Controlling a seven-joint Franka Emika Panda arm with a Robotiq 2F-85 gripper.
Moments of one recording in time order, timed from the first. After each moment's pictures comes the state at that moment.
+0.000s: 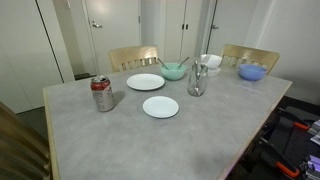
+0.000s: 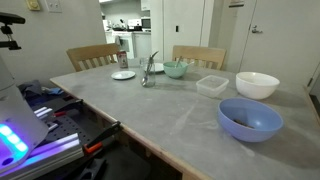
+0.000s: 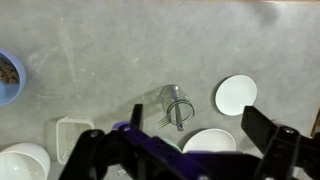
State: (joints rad) arm 0.00 -0.60 -0.17 -2.41 0.02 1.81 -0.17
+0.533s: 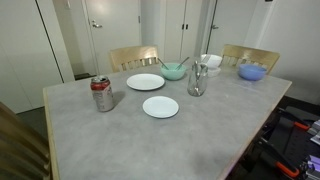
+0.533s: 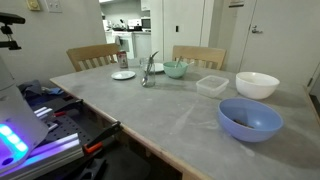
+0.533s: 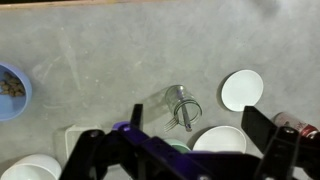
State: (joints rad) arm -0.02 -0.59 -0.17 -2.41 0.03 1.82 -0.11
